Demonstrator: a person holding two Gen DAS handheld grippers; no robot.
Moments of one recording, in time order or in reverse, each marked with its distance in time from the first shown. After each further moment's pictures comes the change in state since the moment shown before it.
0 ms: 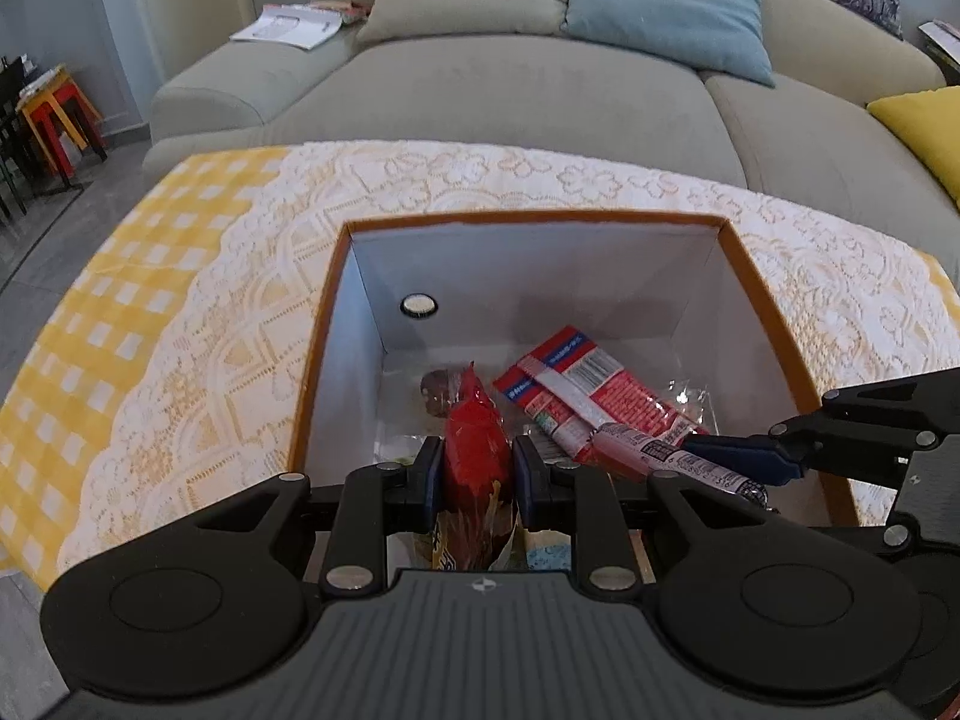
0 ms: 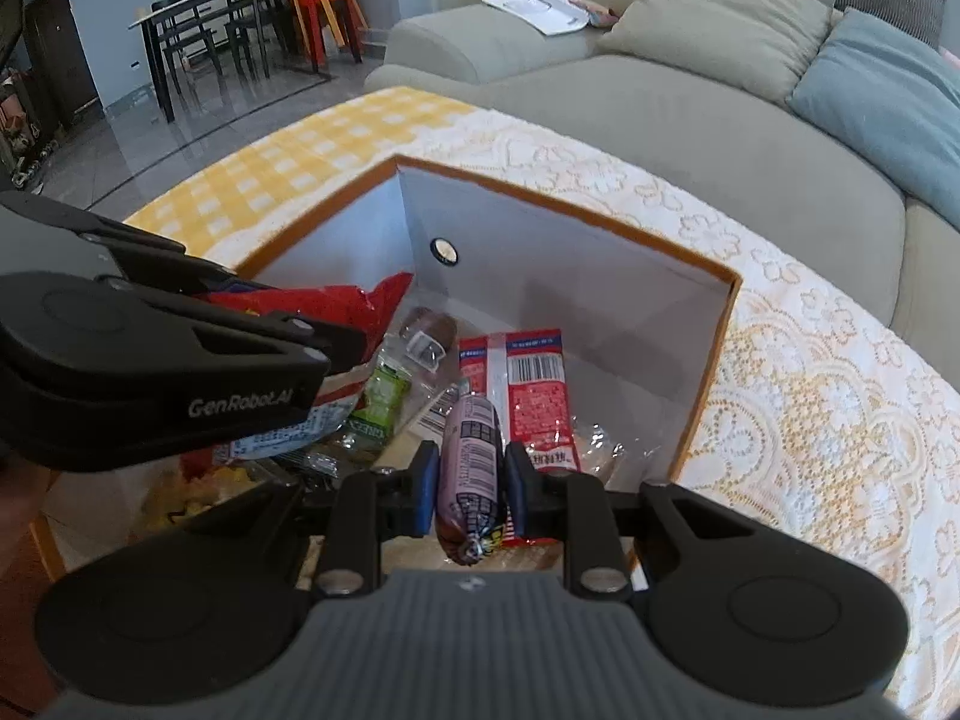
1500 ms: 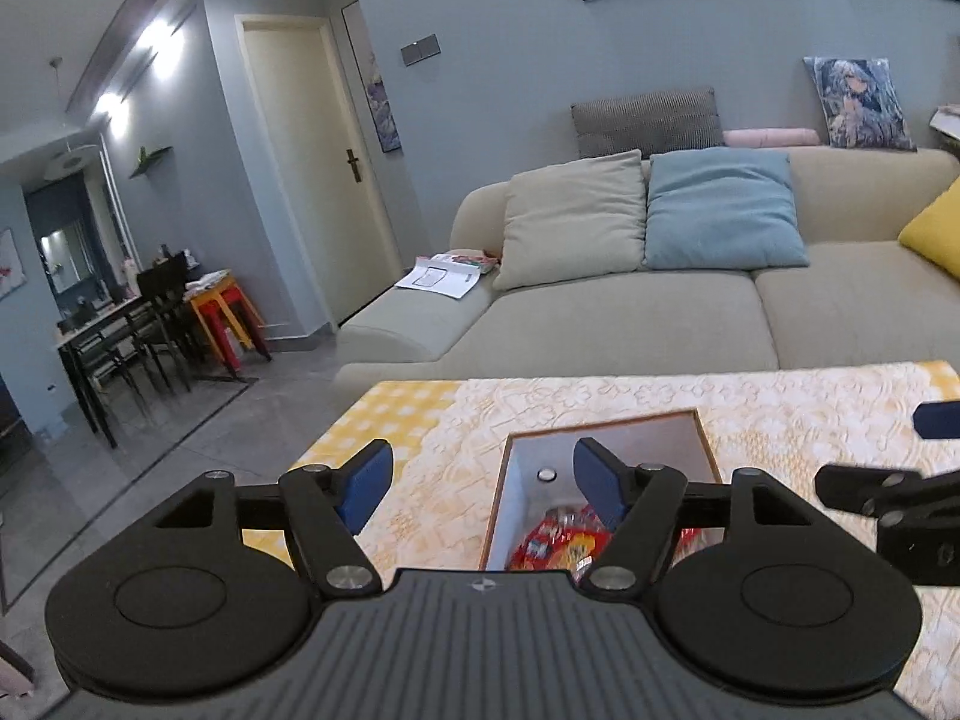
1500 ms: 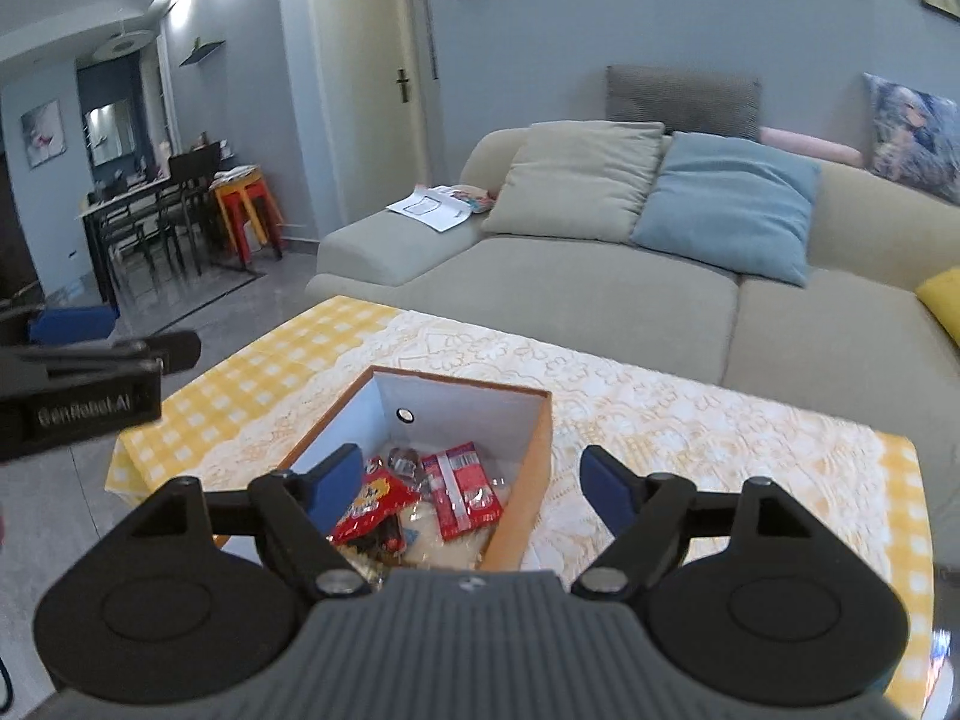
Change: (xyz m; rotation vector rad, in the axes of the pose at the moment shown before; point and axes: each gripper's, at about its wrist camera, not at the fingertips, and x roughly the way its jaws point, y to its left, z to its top) left arm -0.224 -0.061 -0.059 0.040 -0.457 0.325; right arm -0.259 0.032 -0.082 0.218 -0.378 -0.152
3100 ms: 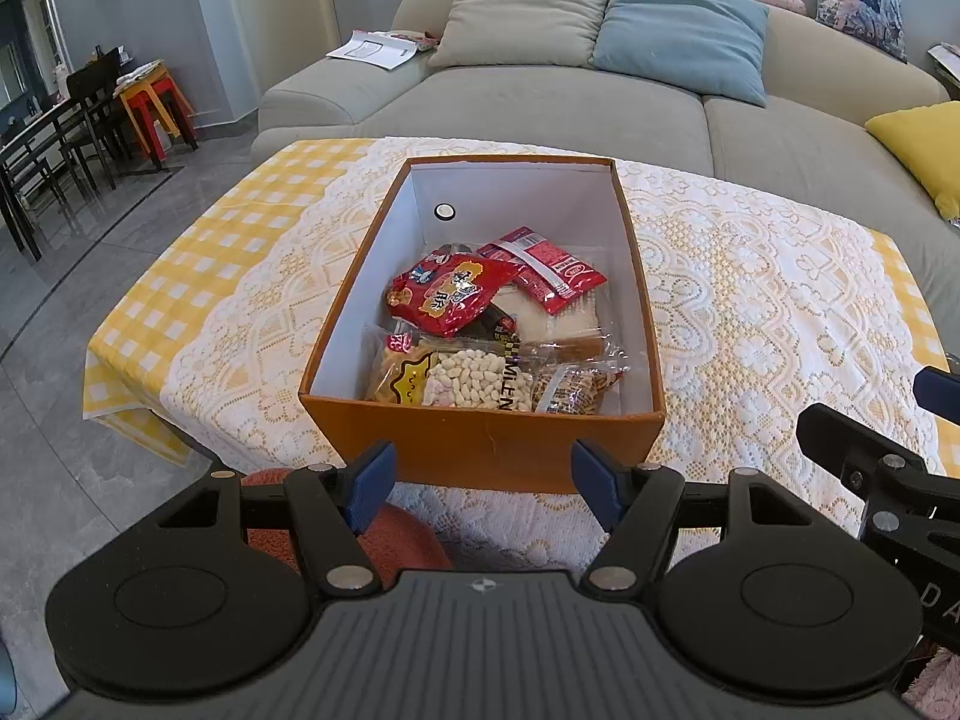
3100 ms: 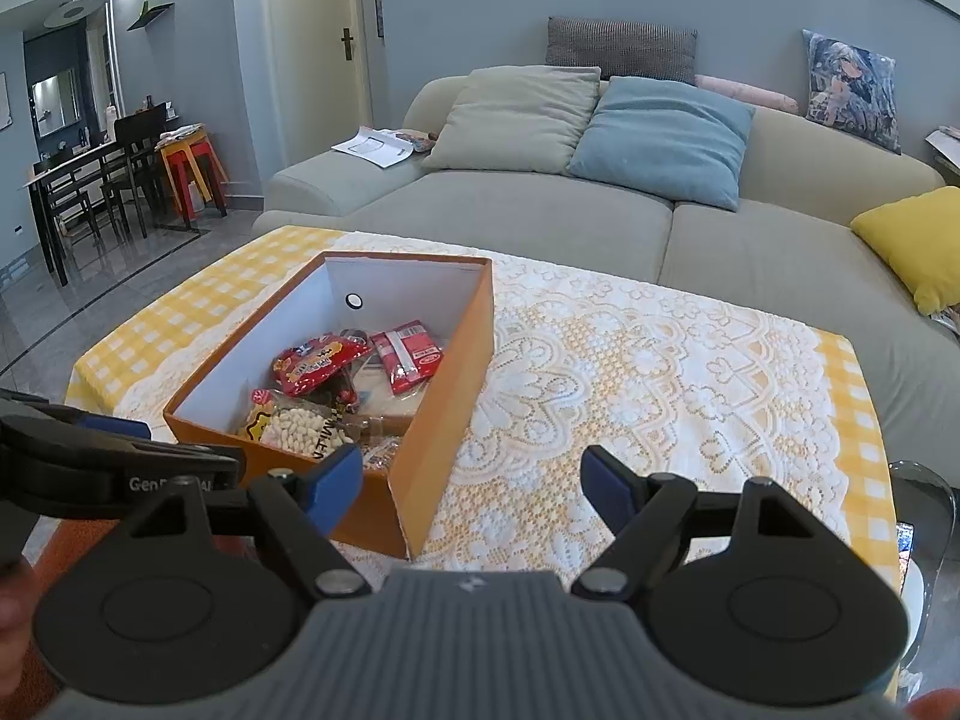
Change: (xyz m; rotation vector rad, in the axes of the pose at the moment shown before) left arm 0.030 -0.037 -0.077 -0.109 0.409 -0.165; right arm -0.020 0.002 -0.091 0.003 0.076 -0.123
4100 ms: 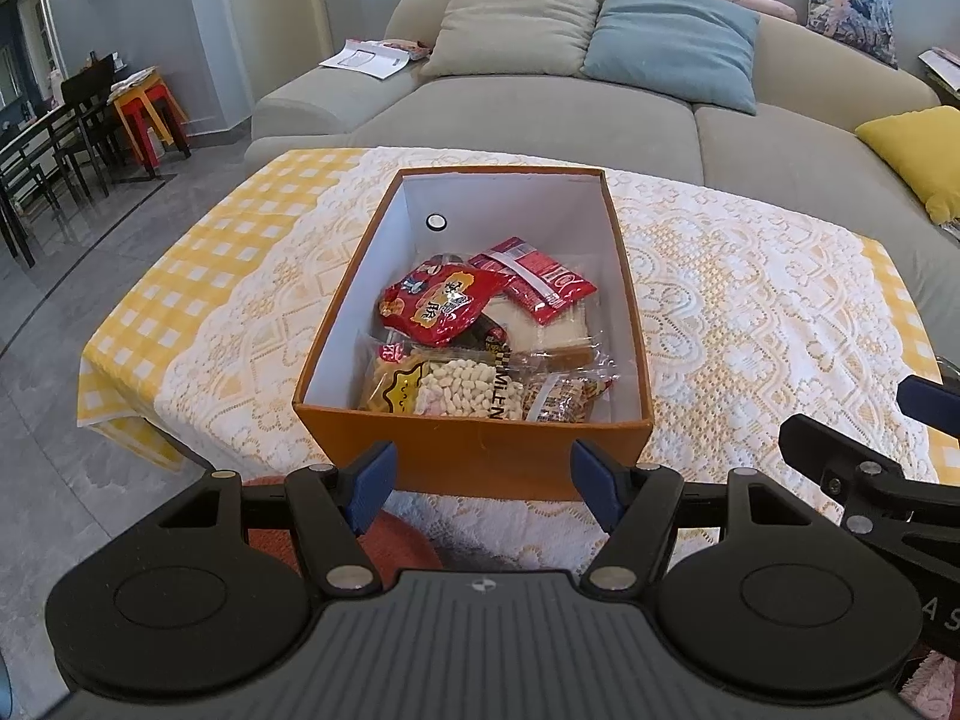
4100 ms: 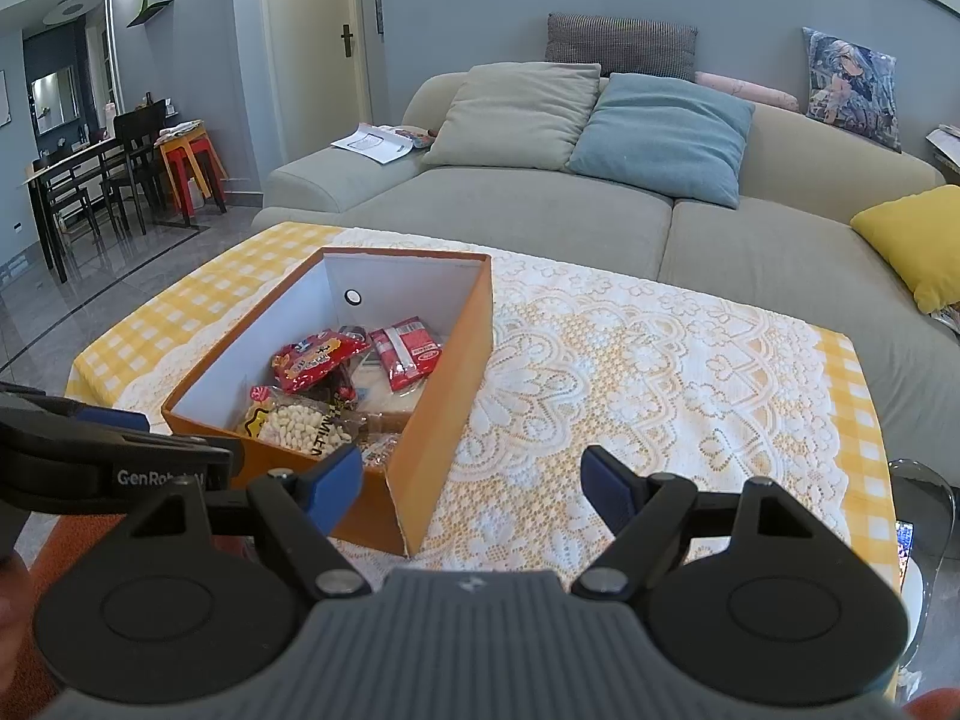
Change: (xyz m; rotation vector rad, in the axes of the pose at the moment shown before) left arm -0.004 0.001 0.000 0.011 -0.019 -0.023; right arm 0.001 -0.001 0.000 0.002 0.010 -0.002
